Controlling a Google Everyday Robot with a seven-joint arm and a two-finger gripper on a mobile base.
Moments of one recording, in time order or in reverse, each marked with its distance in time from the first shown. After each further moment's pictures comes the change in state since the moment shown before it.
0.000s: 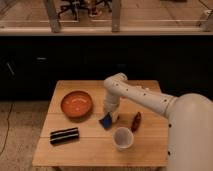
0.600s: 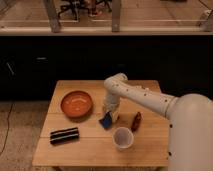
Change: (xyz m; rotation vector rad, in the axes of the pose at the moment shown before) arm -0.005 -0.003 -0.006 0.056 -0.006 -0.021
